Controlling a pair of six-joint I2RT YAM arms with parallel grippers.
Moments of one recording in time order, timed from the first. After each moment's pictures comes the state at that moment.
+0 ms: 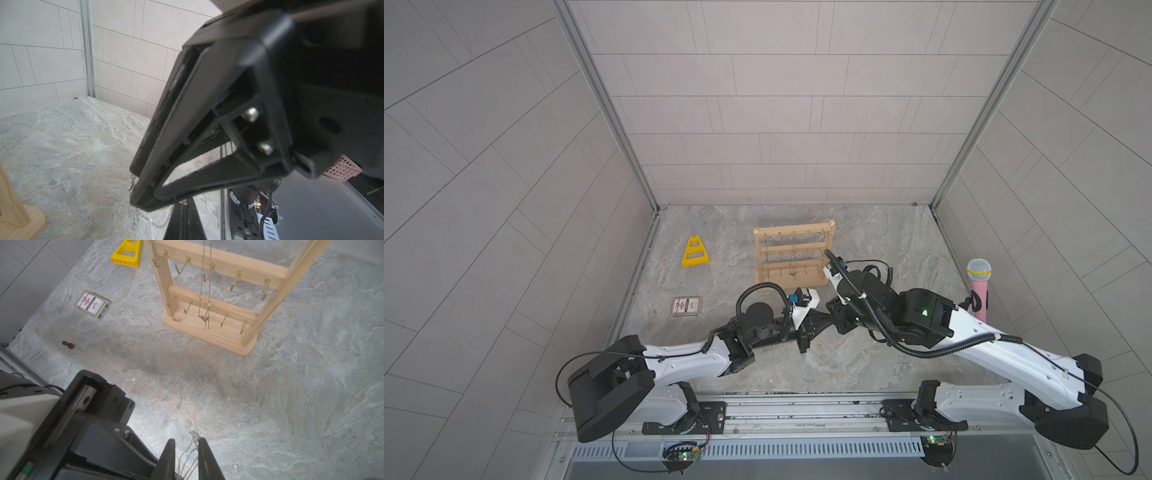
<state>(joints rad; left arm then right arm) -1.00 1.30 0.48 0.82 0.38 -0.22 0.99 1.15 1.23 -0.95 0.26 0.47</state>
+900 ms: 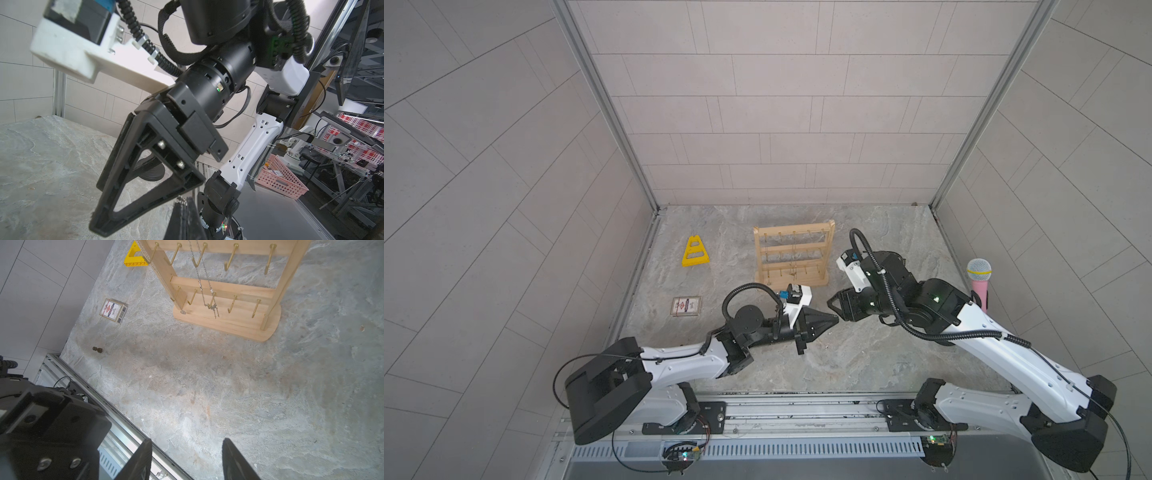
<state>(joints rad) -0.99 1.28 0.46 1.00 0.46 -0.39 0.72 1.10 1.15 -0.89 -0.11 0.42</state>
